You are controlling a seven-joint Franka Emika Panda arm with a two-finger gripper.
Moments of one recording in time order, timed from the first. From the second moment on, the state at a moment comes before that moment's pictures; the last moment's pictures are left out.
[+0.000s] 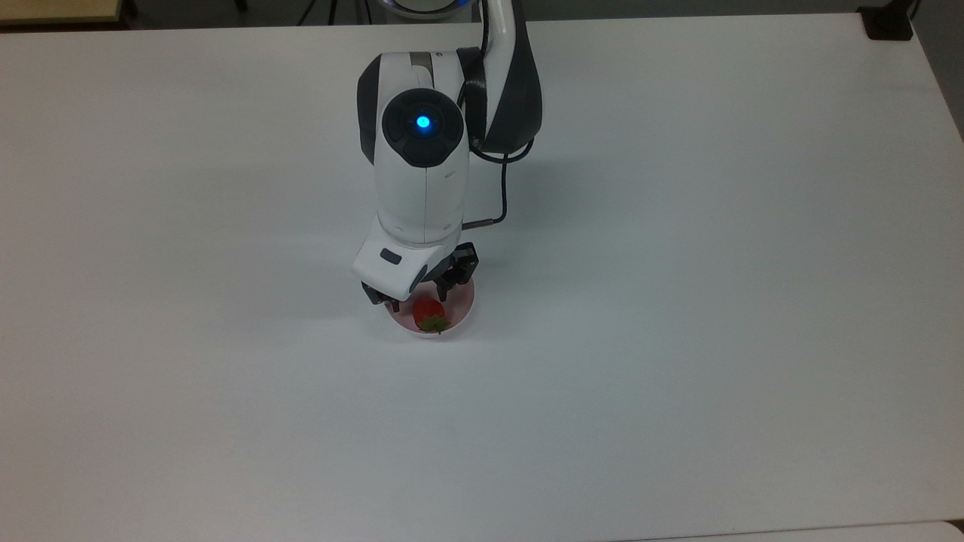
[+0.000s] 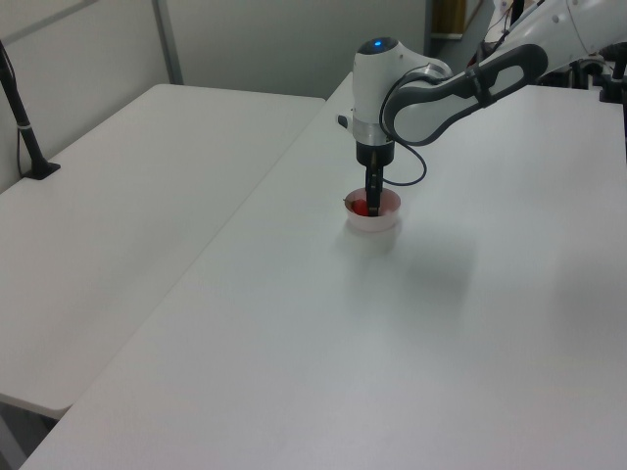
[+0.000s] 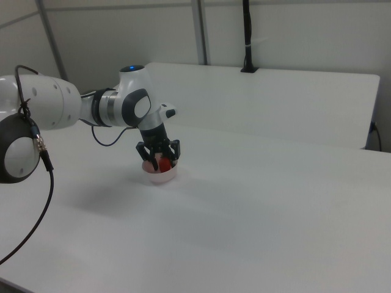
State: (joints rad) arm 0.08 0.61 0.00 -1.48 -0.10 2.15 -0.18
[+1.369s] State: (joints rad) arm 0.07 0.50 -0.01 -1.48 -0.10 2.04 -0.16
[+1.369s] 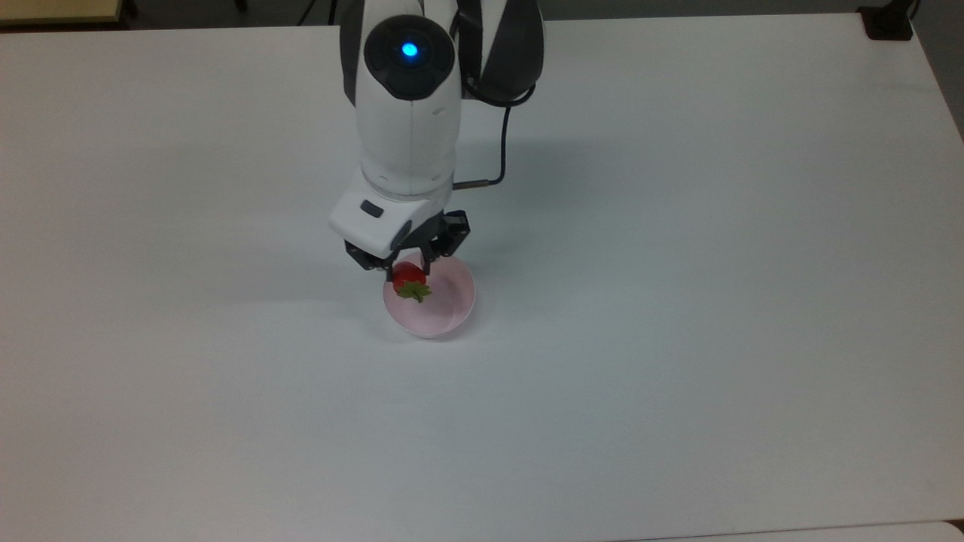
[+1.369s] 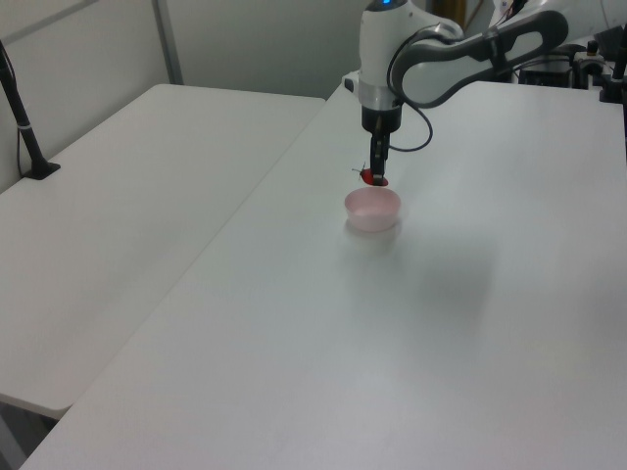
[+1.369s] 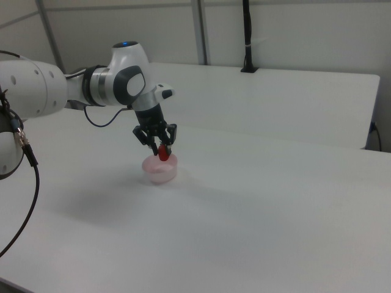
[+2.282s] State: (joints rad) arm -0.24 0.62 -0.02 -1.48 -0.17 2.16 -0.38
